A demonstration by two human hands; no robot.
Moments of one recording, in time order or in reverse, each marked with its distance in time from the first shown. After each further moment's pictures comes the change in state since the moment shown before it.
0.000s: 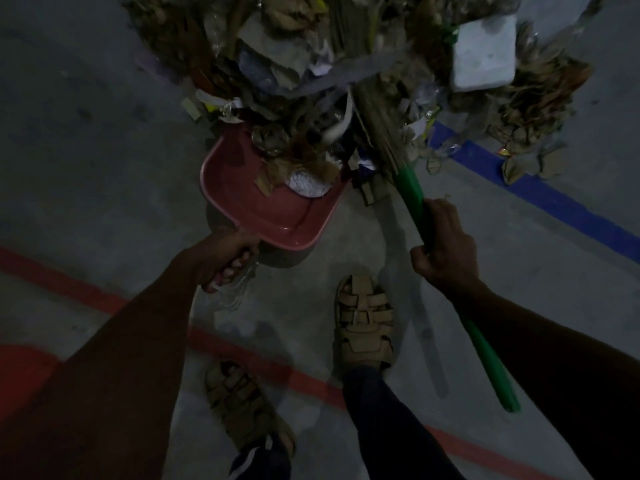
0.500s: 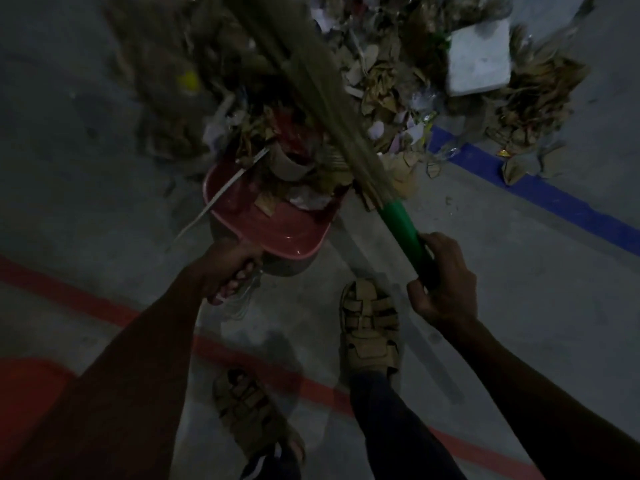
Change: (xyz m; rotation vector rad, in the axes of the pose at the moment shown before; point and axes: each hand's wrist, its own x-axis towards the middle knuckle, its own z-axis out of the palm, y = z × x) left_hand -0.002 -0.003 0.003 -0.027 0.032 0.012; right_hand -0.049 -0.032 -0.004 0.157 0.154 -0.072
